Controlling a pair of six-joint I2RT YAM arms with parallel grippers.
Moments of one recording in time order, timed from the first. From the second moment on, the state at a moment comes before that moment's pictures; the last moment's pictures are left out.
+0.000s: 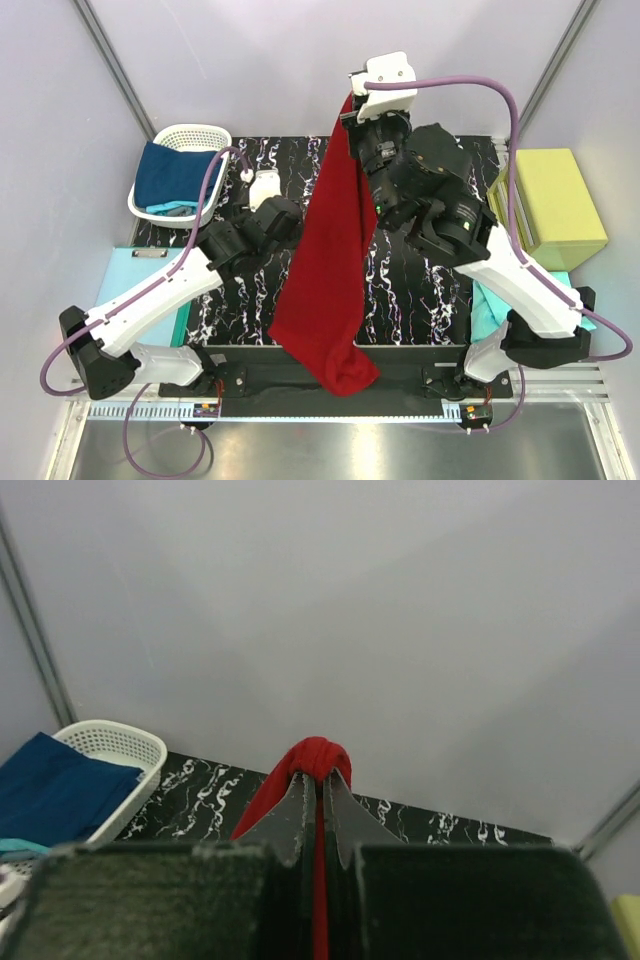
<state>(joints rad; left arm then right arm) -0.87 1.25 1.28 -0.86 -0.65 -0.68 1.17 1.53 2.13 -0.24 0.93 -0.38</state>
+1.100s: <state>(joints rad) -0.87 1.15 1.22 -0.90 -0.69 -0.71 0.65 2.16 2.36 -0.55 0.51 0.14</state>
